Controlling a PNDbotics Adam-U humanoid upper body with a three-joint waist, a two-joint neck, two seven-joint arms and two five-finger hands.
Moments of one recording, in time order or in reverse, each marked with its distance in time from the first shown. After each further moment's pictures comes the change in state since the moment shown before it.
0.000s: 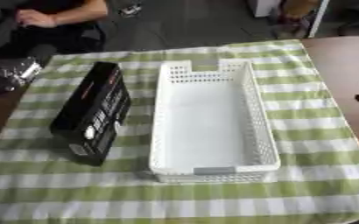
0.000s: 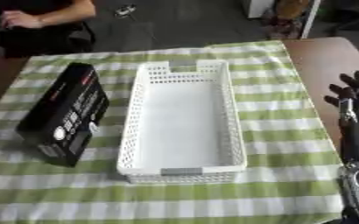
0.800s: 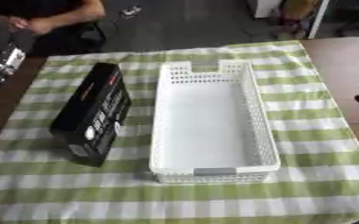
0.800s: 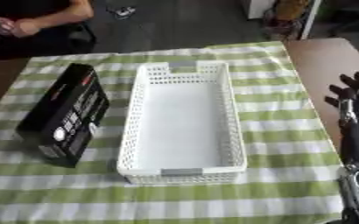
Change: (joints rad) left arm 0.063 -0.074 0.018 0.000 0.077 0.031 0.182; right arm 0.000 0.000 0.000 0.000 0.000 0.000 0.000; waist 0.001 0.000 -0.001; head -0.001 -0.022
